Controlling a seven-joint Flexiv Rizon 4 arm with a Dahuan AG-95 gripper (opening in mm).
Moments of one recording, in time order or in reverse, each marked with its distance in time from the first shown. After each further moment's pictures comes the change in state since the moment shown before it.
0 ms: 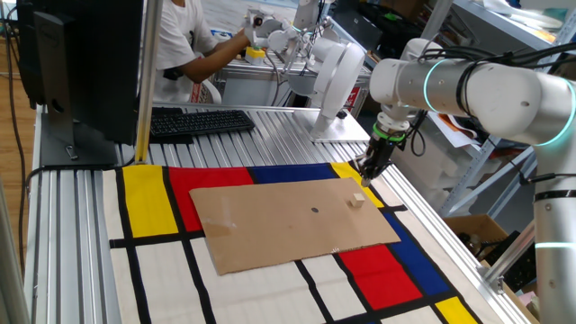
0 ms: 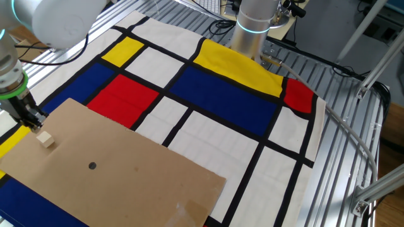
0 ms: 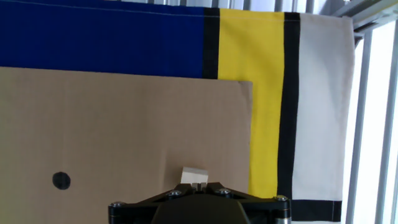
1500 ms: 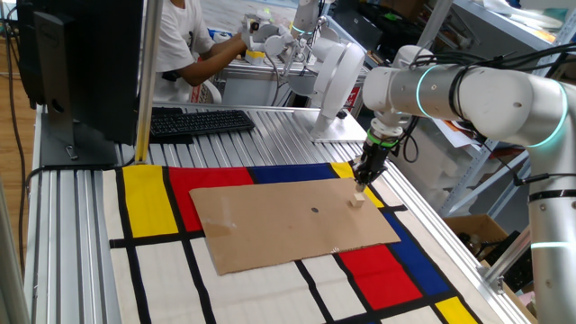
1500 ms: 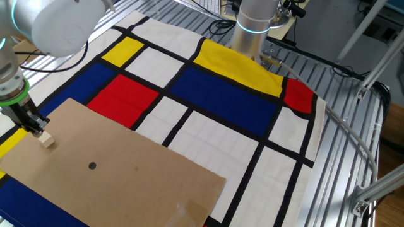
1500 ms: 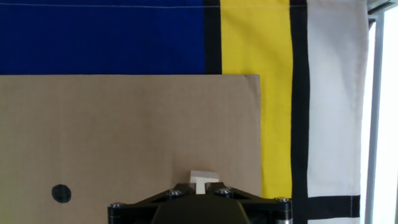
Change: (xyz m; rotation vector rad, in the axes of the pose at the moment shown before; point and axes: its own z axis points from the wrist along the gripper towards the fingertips) arm 0.000 0.008 0.017 0.015 0.017 0.063
